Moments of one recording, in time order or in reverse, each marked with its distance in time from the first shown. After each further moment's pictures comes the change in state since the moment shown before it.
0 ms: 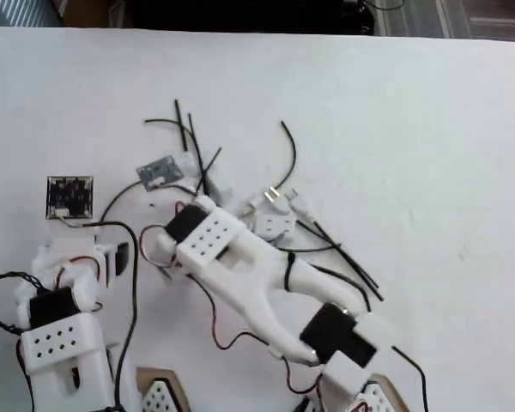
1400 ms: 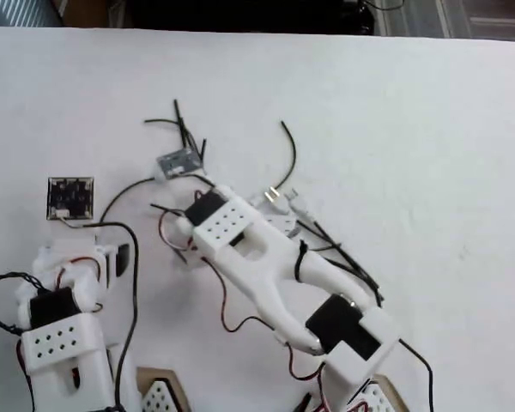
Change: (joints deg) left arm 0.0 0.0 0.4 0.0 0.0; right arm 5.6 -0.9 2.0 -1.4 4.3
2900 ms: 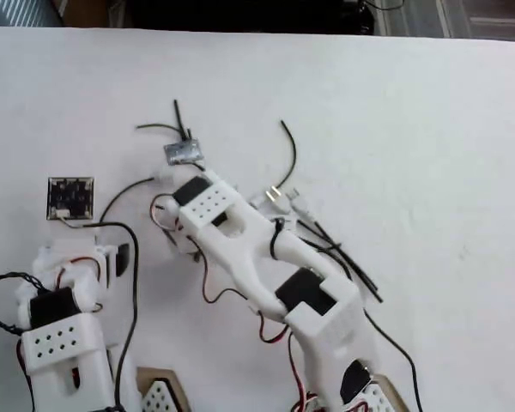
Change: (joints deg) left arm 0.0 0.0 0.0 0.0 0.0; right arm 1.9 16.9 -15.6 3.3 -6.6
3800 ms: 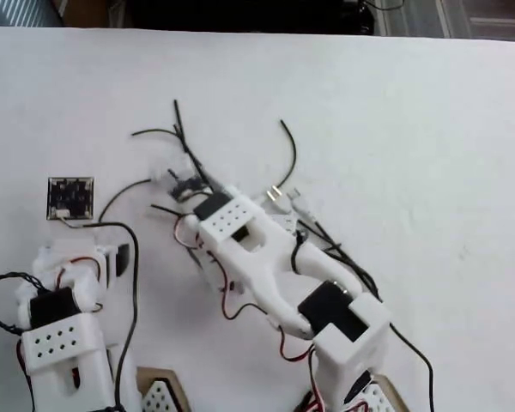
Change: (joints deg) left arm 0.0 0.0 0.0 0.0 0.0; right arm 1.1 -11.3 17.7 5.5 19.6
